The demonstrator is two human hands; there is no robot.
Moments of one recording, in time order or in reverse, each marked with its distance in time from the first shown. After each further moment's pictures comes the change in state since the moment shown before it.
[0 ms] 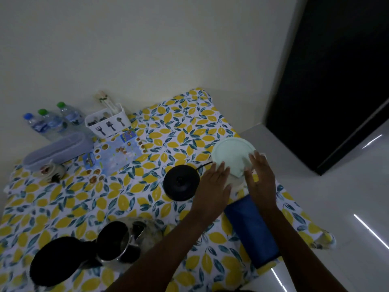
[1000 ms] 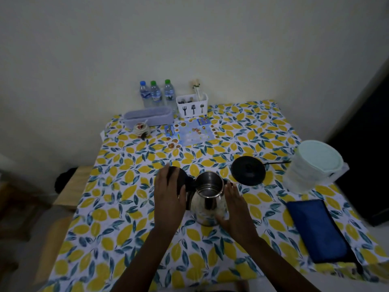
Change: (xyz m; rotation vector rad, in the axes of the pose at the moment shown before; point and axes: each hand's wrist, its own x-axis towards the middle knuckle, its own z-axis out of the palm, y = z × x) left_hand -0.301 -0.143 -0.157 0.017 0.536 -0.631; right_hand -0.224 -0.184 0.131 -0.121 -0.680 -0.384
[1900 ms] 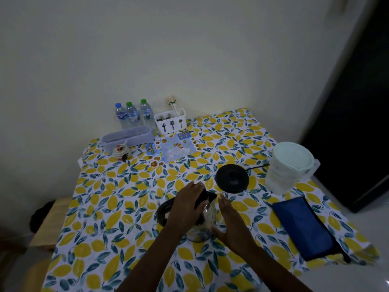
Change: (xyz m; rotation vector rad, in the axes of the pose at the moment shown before) left_hand 0.031 0.031 0.064 -0.021 -0.462 0.362; right_hand -0.009 0.014 -0.016 0.060 -0.014 0.085
